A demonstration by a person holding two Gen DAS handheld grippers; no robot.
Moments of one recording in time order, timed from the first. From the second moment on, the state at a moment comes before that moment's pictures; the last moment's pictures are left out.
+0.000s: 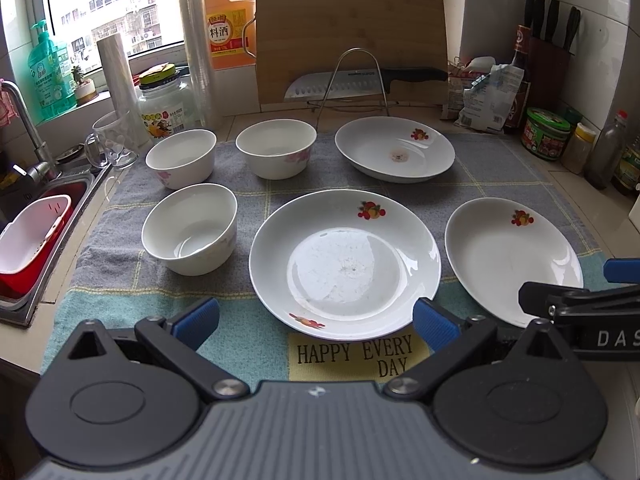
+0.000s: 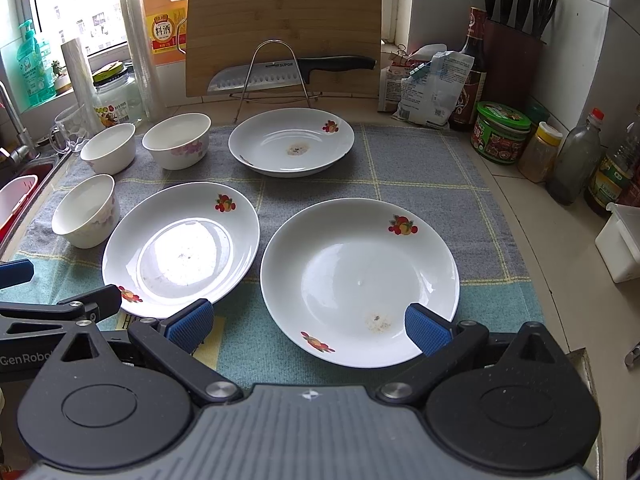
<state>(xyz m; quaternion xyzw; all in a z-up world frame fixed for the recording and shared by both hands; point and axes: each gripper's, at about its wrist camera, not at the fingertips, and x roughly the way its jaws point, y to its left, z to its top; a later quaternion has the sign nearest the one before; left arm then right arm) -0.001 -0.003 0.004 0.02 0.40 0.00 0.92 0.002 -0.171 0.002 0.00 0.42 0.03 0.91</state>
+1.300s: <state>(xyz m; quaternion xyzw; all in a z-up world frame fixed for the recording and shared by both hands) -0.009 -0.015 0.008 0.02 0.39 0.01 0.92 -0.001 -0.178 0.005 -0.01 0.42 0.04 0.91</state>
